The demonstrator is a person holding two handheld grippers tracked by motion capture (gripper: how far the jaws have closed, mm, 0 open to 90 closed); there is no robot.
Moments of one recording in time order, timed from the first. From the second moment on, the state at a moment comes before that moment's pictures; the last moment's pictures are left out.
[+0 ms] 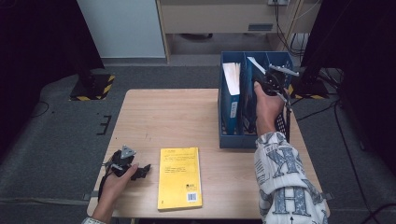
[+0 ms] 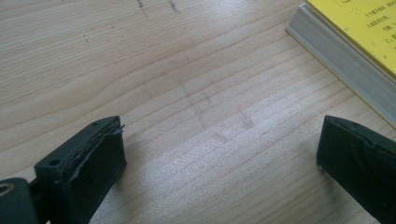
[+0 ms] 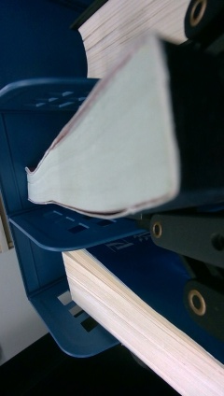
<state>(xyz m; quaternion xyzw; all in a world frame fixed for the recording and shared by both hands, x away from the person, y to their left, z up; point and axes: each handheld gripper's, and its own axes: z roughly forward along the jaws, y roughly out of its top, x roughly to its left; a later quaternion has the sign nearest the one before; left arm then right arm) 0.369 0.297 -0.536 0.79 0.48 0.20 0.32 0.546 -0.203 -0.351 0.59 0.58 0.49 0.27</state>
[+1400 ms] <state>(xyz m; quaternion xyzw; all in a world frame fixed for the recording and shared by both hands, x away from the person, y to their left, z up) 0.369 0.295 -0.536 0.80 0.48 0.20 0.32 0.524 -0.205 -0.373 0.59 0.59 0.48 0.28</state>
